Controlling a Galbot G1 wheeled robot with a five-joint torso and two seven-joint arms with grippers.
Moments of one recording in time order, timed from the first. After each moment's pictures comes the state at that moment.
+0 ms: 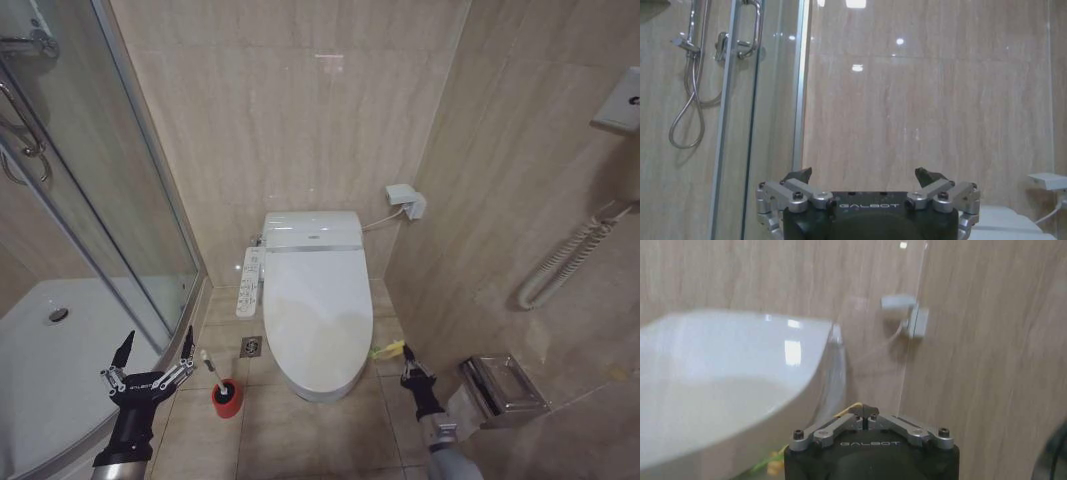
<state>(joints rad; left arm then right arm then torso) 1.82 -1.37 -0.68 -2.30 -0.27 -0.33 -0.06 -1.37 1.38 0.56 1.53 0.08 0.42 0.04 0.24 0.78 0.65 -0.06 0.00</state>
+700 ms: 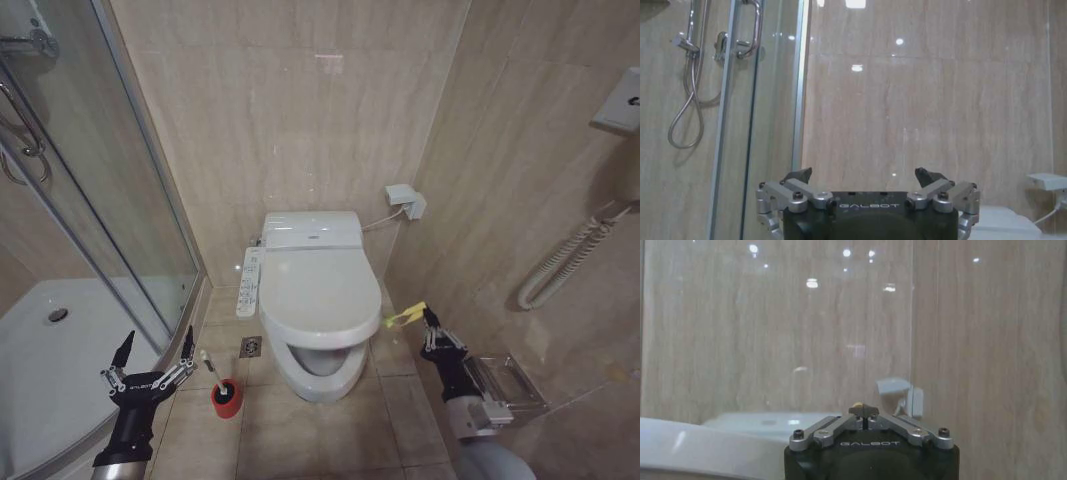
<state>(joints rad) 1.82 -1.37 -0.68 -2.30 -0.27 -0.33 -0.06 -1.55 1.31 0.59 2.10 0.23 0.20 0.11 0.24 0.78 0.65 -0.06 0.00</state>
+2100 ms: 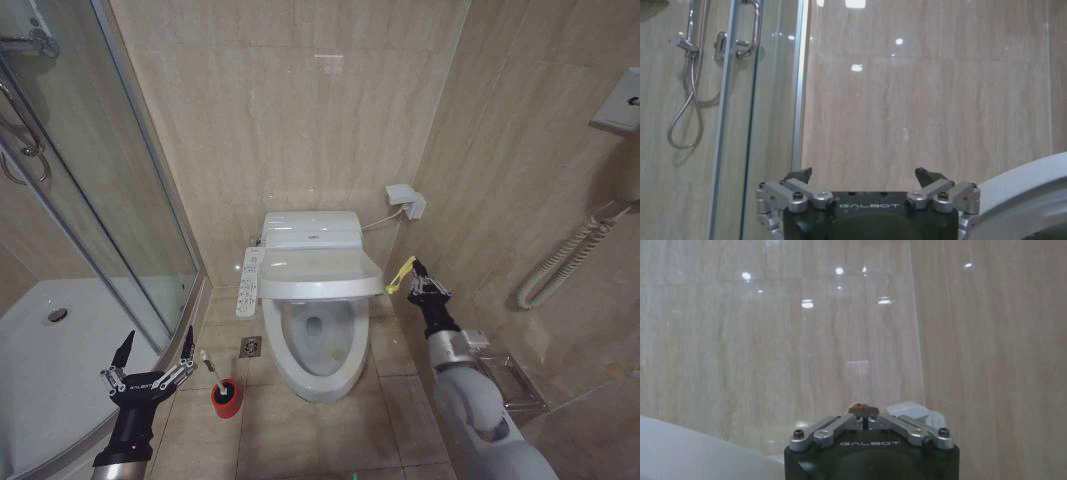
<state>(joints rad) 1.82 -1.37 -0.68 -2.30 -0.27 -0.33 -0.06 -1.18 1.24 0.47 1.97 0.35 0.07 0.20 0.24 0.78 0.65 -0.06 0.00</state>
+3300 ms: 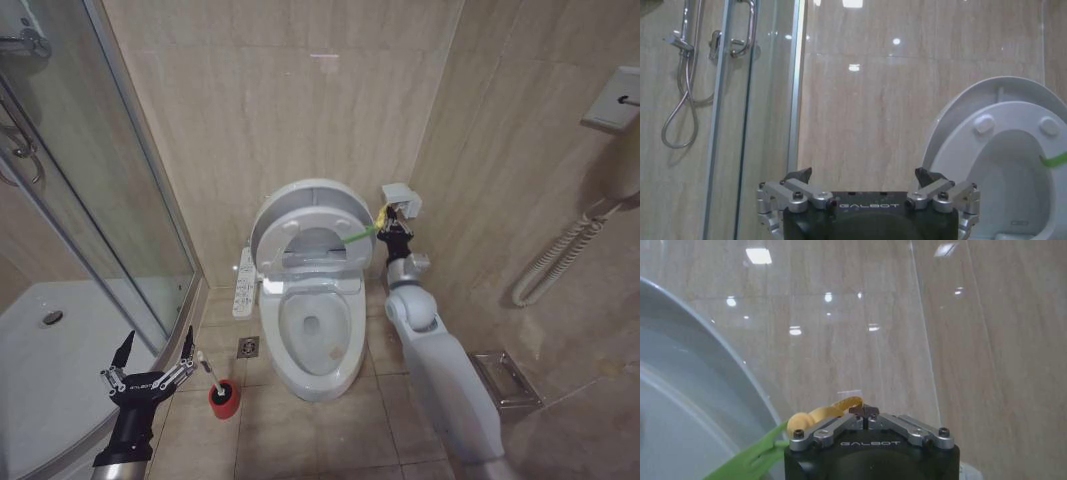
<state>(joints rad) 1.82 -1.37 -0.68 -2.30 -0.27 -0.33 -0.06 -0.67 1.38 0.36 1.56 0.26 0.06 0.24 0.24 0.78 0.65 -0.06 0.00</state>
